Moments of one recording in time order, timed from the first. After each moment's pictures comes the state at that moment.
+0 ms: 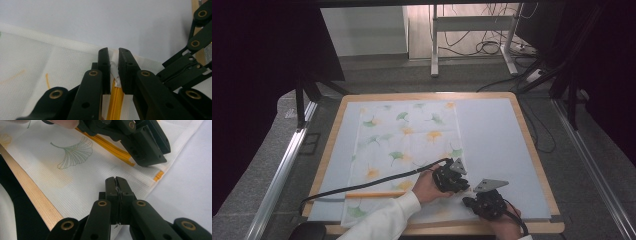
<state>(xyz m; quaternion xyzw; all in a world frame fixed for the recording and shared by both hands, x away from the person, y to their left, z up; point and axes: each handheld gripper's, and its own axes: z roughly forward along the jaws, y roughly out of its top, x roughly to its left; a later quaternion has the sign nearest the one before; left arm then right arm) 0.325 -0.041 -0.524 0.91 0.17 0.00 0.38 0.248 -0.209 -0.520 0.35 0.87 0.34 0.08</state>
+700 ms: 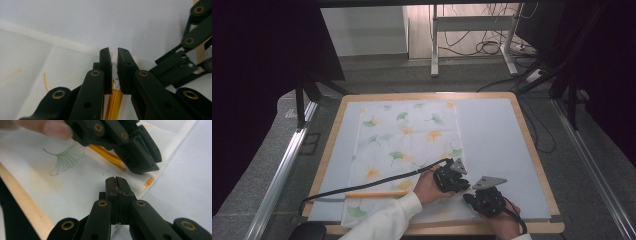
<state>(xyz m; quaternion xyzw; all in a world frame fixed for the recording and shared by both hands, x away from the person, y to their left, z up) 0.324 -0.043 -0.526 0.91 0.18 0.00 0.38 0.256 -0.206 -0.519 0.36 0.87 0.32 0.10</state>
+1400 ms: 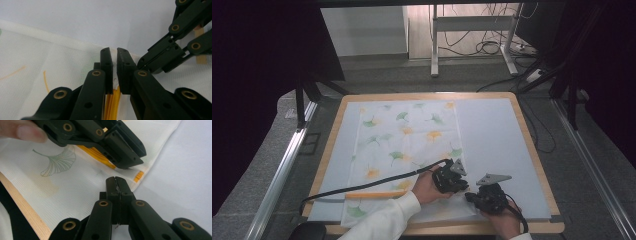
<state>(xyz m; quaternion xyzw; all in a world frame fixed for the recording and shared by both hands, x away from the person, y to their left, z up) 0.322 -0.040 -0.522 0.91 0.17 0.02 0.37 0.262 -0.215 -0.521 0.40 0.85 0.34 0.07</state>
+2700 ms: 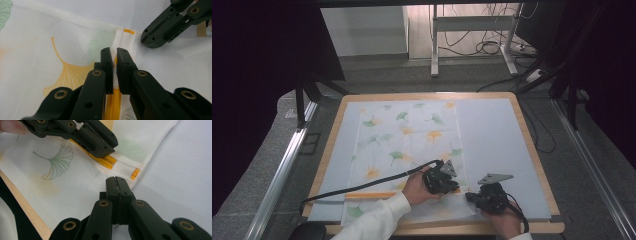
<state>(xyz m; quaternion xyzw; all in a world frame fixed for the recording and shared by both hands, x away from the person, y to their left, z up) 0.317 -0.013 -0.523 0.92 0.17 0.02 0.35 0.264 -0.218 -0.522 0.41 0.84 0.35 0.05</state>
